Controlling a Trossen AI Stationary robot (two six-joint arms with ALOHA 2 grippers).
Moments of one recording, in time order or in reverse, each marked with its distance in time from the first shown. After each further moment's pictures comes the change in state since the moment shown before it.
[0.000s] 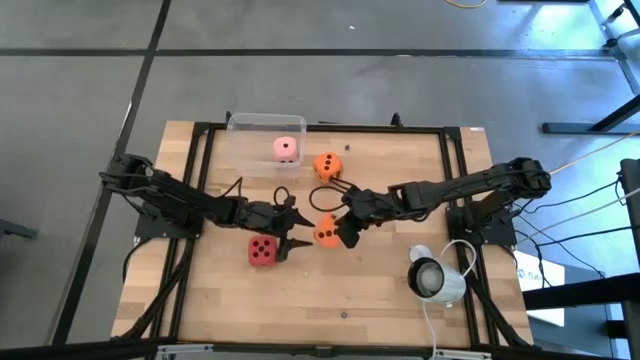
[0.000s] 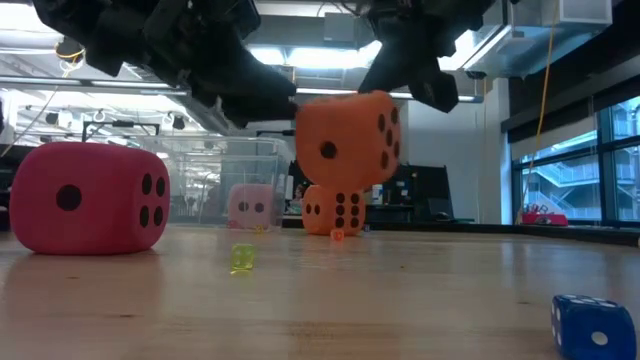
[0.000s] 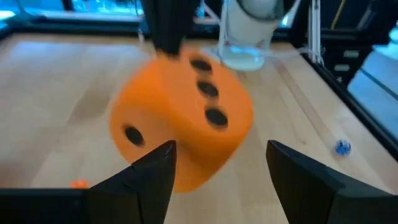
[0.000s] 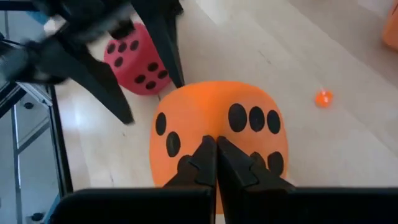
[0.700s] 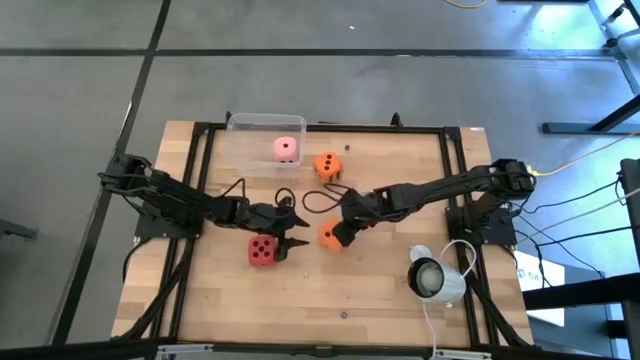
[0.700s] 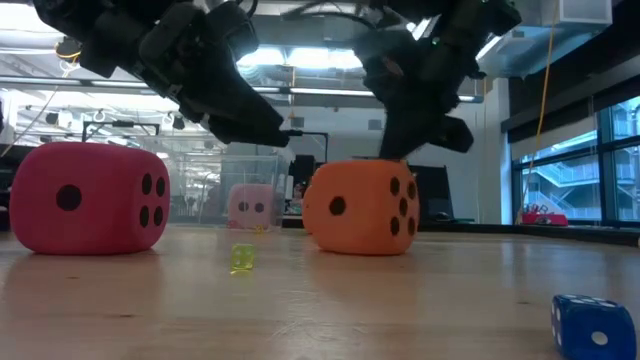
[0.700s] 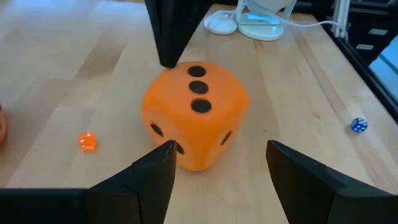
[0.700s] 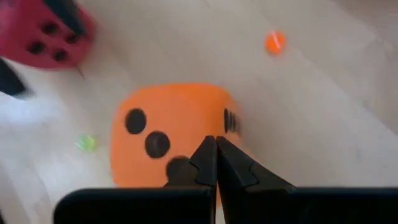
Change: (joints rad) left arm -0.003 -0.009 0.000 -0.133 -0.013 -0.080; right arm -0.052 0.132 -0.002 -0.115 -0.021 0.079
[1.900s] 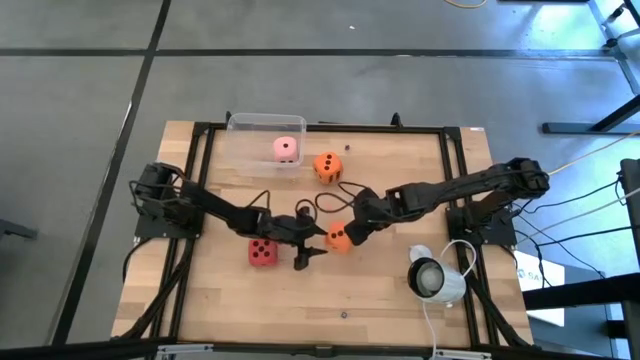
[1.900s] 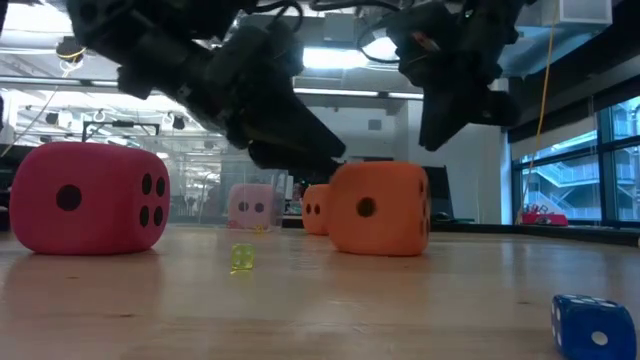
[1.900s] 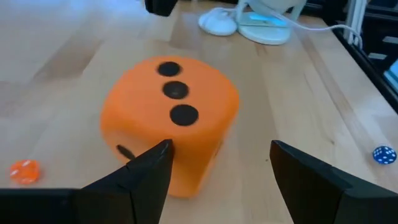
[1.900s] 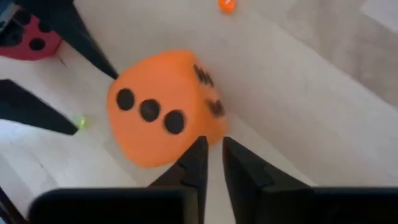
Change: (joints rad) left arm -0.033 0.300 0.166 0.120 -0.028 -0.059; right arm 0.048 -0.117 0.003 -0.209 0.027 0.179
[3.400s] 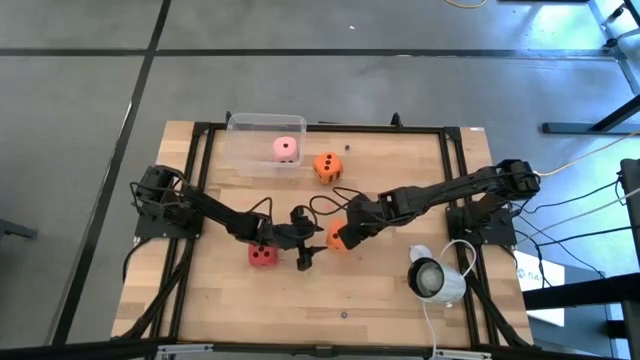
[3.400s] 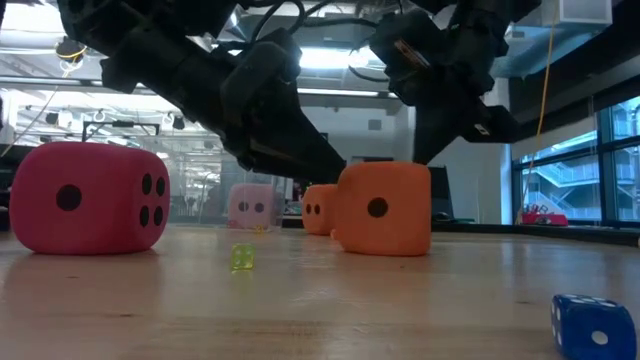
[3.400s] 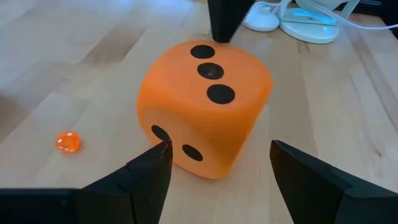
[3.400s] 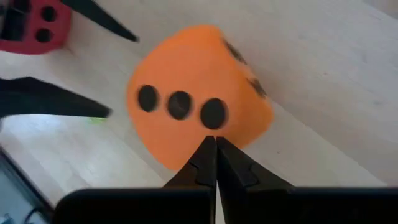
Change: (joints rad) left arm -0.056 0.005 0.014 -0.052 -0.217 -0.088; right arm 0.003 0.078 -0.001 0.072 -0.098 0.084
